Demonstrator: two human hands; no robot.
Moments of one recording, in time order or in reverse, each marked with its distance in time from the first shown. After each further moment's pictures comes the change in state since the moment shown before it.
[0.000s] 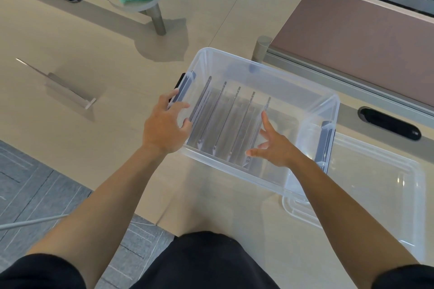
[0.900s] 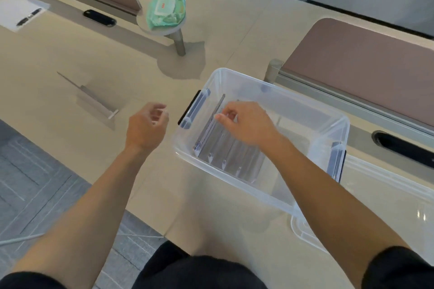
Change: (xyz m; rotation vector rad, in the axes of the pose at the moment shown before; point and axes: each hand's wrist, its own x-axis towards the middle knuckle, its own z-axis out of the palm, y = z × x) left_hand 0.004 -0.021 -0.059 -0.321 0.190 -0.368; right_hand 0.013 -0.139 -0.002 -0.354 0.331 -0.499
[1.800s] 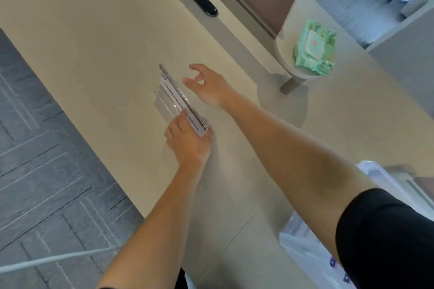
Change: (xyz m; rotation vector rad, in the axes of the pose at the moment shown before) left_hand 0.179 -0.225 -0.057 -0.063 0.261 -0.445; right_hand 0.362 -0.283 0.262 0.052 -0.415 -0.006
